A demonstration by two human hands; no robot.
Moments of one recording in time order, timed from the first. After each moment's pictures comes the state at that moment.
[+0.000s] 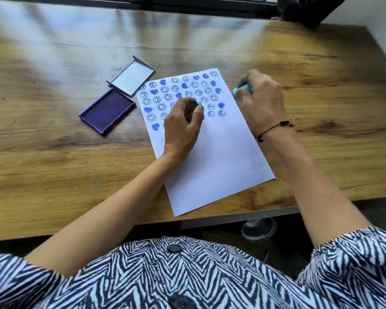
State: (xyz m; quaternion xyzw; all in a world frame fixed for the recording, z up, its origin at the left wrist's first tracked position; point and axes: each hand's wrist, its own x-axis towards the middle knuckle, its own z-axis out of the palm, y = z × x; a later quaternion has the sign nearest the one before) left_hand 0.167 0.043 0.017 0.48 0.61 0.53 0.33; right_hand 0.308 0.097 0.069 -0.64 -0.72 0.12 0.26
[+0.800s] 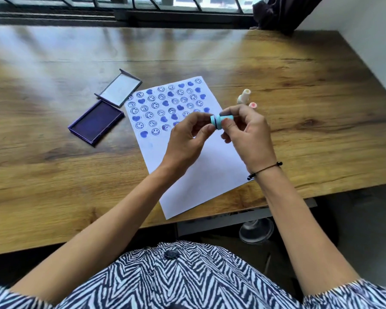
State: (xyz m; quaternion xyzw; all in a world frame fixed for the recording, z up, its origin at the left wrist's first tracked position) left_hand 0.187 0.017 0.037 0.54 0.50 0.49 0.47; right_hand 0.312 0.024 0.064 -0.60 -0.59 0.33 0.42
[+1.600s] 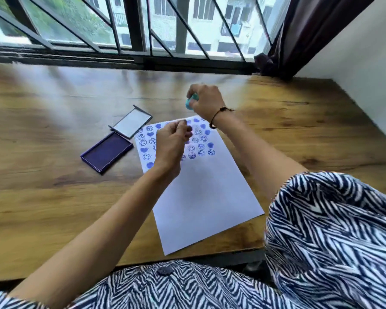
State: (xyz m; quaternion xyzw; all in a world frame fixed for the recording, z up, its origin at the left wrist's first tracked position) left_hand 0.165 0.079 0.048 0.32 0.54 0.62 0.47; right_hand 0.242 0.190 0.082 -0.55 -0.80 0.14 0.21
